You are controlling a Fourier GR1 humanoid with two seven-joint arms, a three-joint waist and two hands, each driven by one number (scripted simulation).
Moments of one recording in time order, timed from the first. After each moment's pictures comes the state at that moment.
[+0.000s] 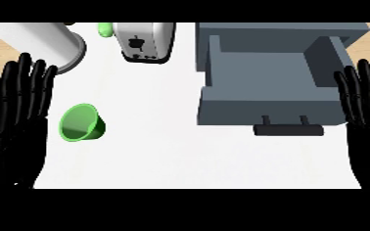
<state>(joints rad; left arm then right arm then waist) -0.02 0.10 -0.03 -2.10 -0.02 0.05 -0.01 0.02 -0.12 -0.03 -2.10 0.02 0.02 -0.03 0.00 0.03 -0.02</state>
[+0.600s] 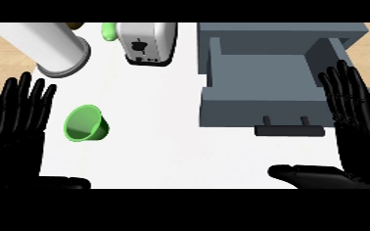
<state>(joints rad) 0.10 0.08 0.07 -2.05 0.21 -0.03 0.01 0.01 -0.12 0.00 -2.07 0.05 0.04 0.01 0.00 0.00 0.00</state>
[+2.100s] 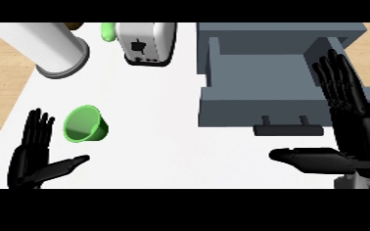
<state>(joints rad) 0.04 0.16 0.34 -1.21 0.16 -0.12 -0.43 -0.07 -0.13 -0.06 -1.95 0.04 0.10 -0.01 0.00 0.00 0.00</state>
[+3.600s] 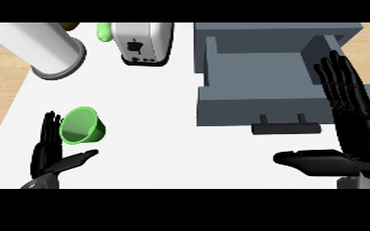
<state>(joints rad) -0.37 0.32 0.42 -0.20 0.10 -0.18 -1.01 -0.07 -0.12 -0.09 -1.95 0.02 0.15 -0.03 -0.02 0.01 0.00</state>
